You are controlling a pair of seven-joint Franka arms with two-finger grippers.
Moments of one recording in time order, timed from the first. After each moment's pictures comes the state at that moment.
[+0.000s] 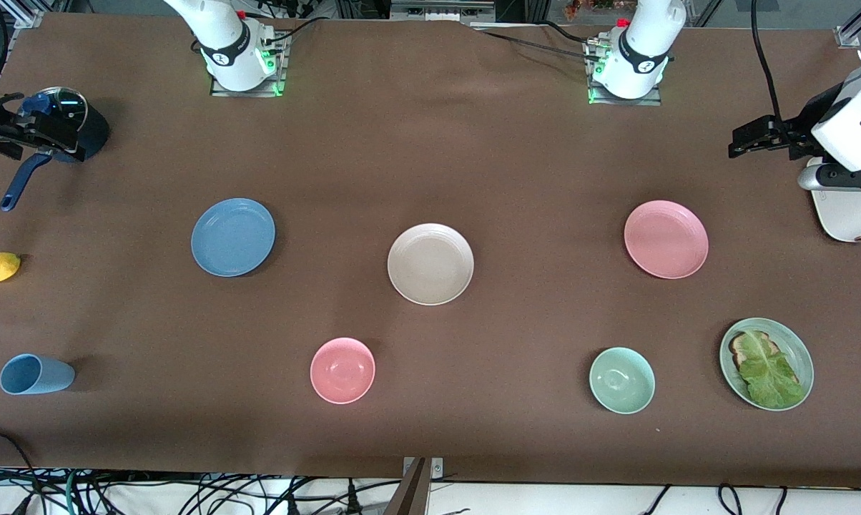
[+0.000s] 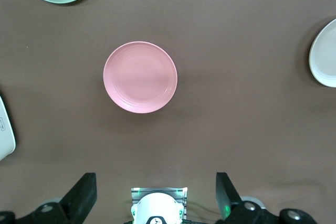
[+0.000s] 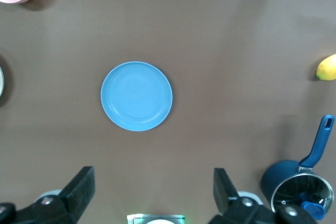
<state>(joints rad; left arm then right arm) -0.08 0.05 0.05 -1.52 -0.04 1.33 -0.03 -0.01 -0.02 -0.04 -1.61 0.00 1.50 -0.03</state>
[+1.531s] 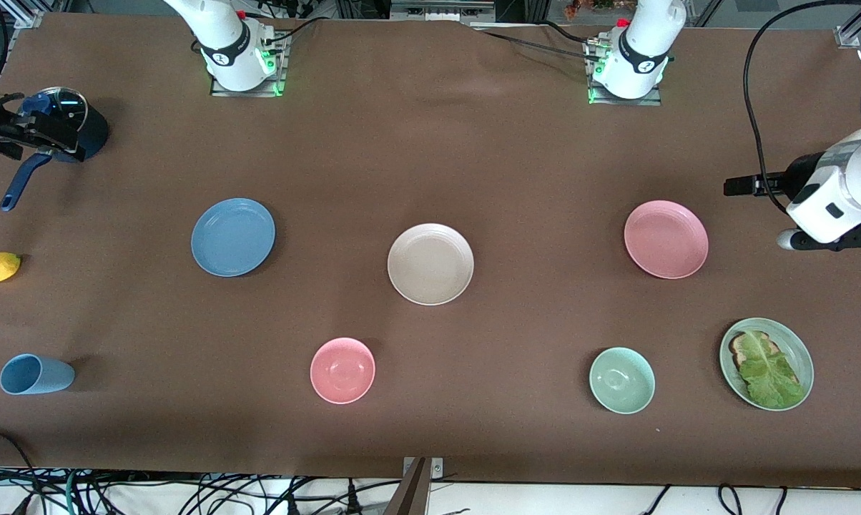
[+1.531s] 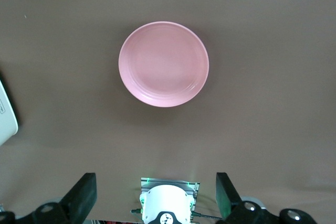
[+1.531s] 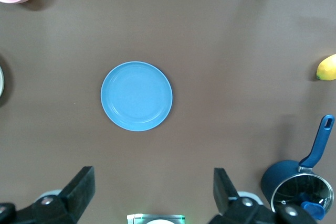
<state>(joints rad) 0.00 0.25 0.07 -1.52 0.00 1.34 -0.03 -0.01 -0.02 -0.04 -1.61 0.00 1.50 -0.03</state>
